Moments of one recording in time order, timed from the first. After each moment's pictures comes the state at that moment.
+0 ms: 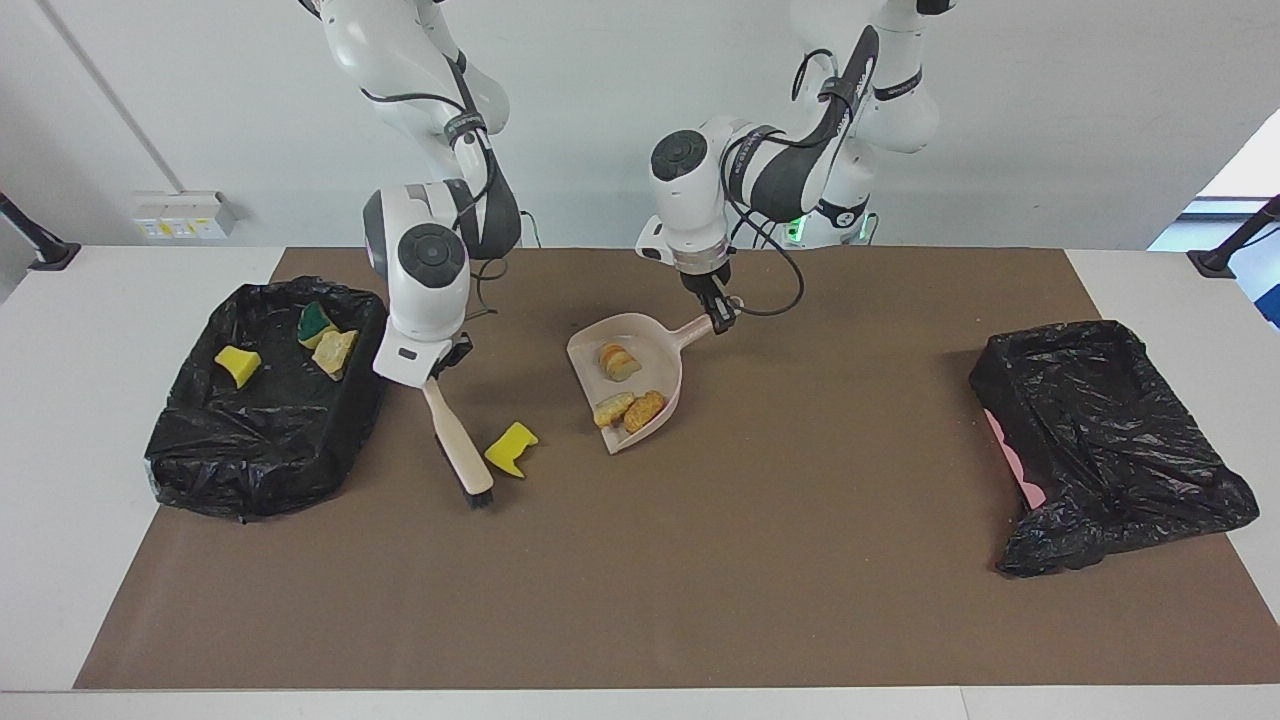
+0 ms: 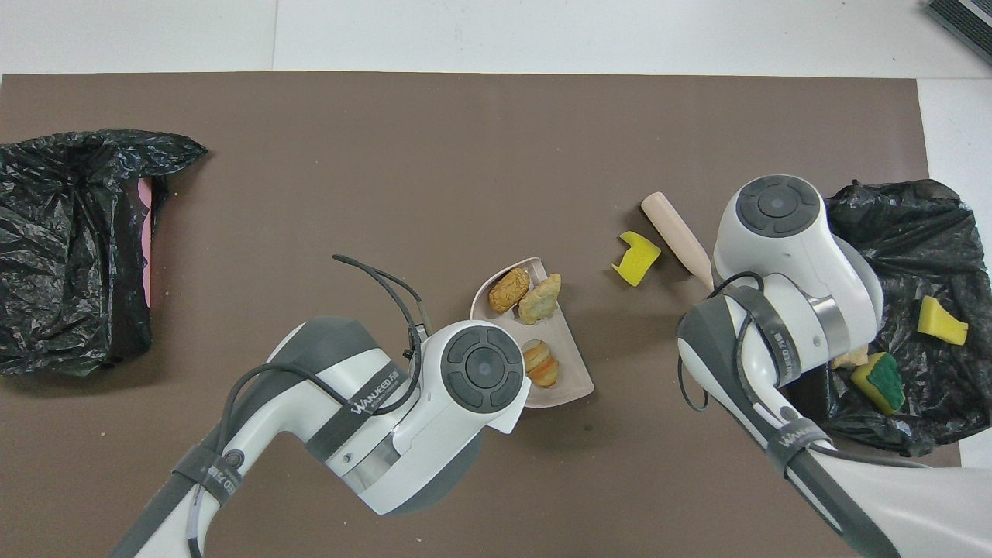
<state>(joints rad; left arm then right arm) -0.69 0.13 -0.09 -1.97 0.17 1.93 0.44 -0.14 0.24 0.35 -1.97 -0.33 1.91 -0.15</state>
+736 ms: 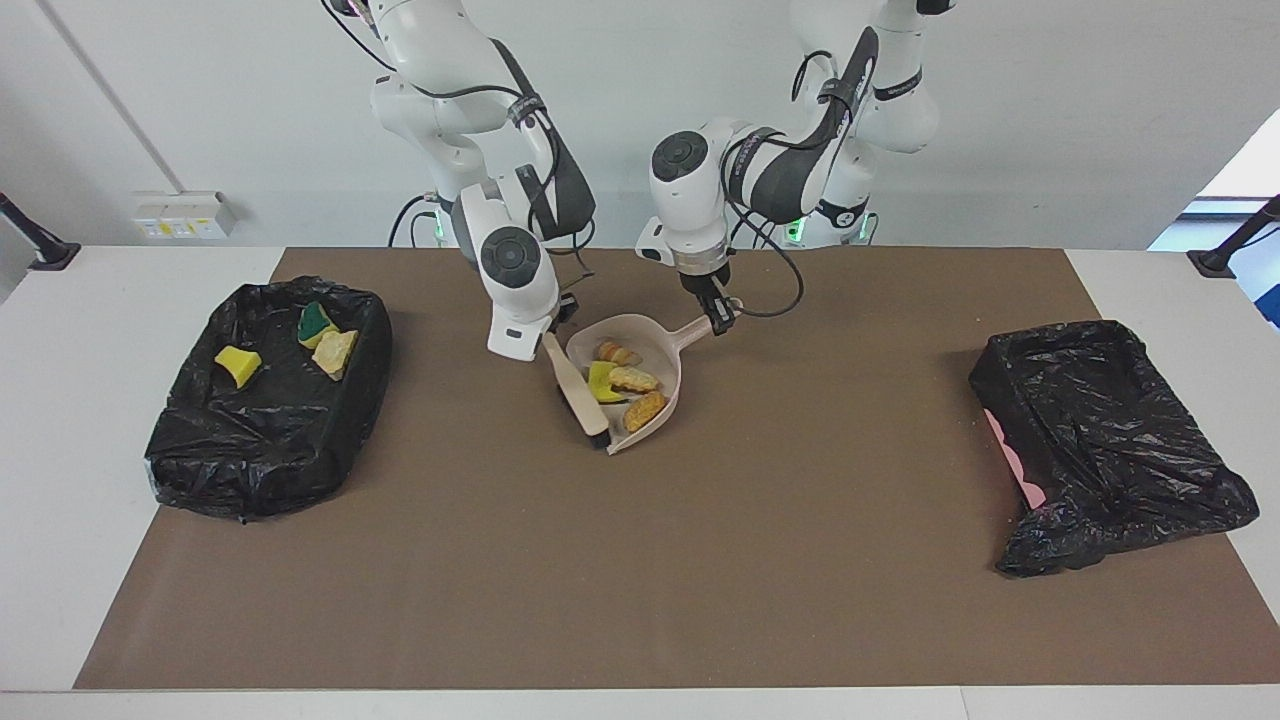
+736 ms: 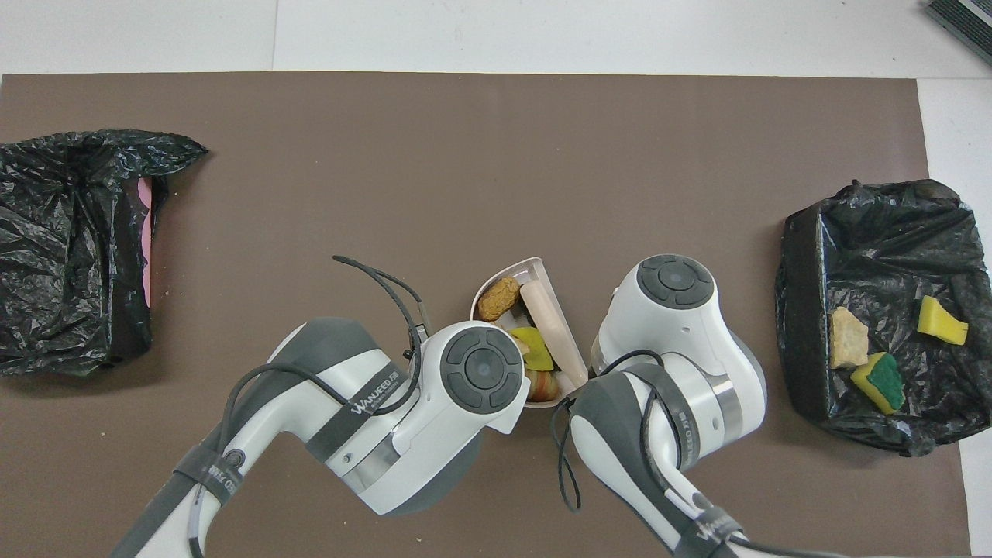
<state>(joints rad) -0.69 0.13 -0.09 -1.98 0.17 1.93 0.44 0.09 0.09 0.38 -2.14 0.21 1.86 -0.10</state>
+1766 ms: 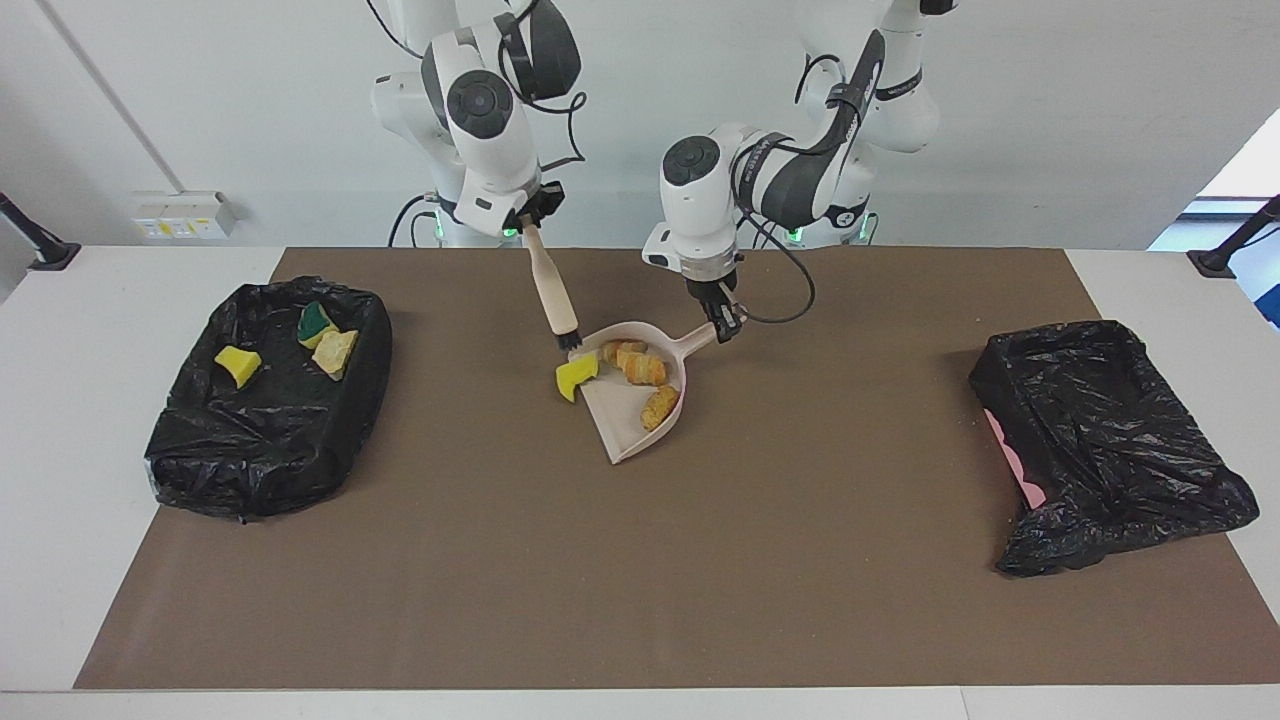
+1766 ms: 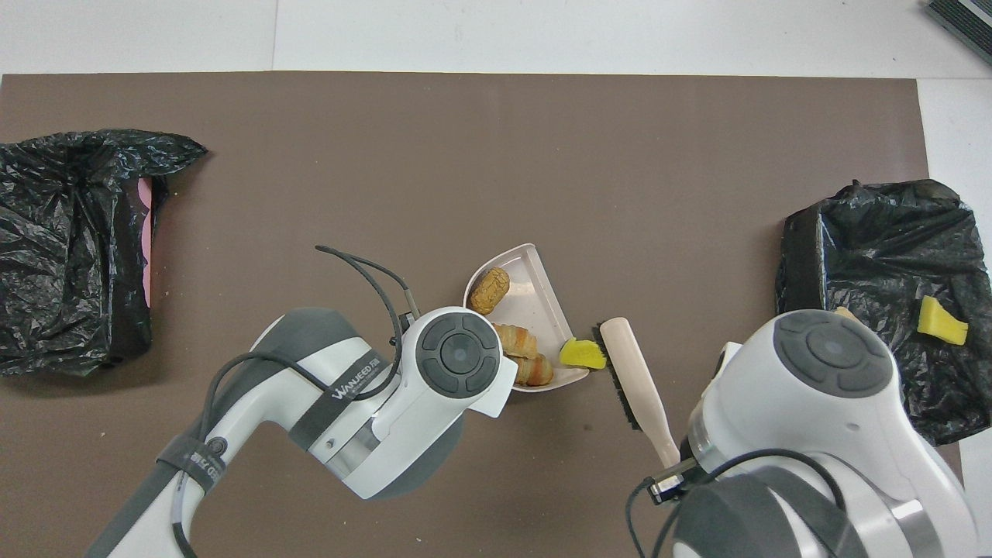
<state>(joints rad) -0.65 0.13 -0.07 -2.00 0.17 2.01 0.45 -0.02 -0.33 0.36 -2.16 0.22 1.42 -0.03</state>
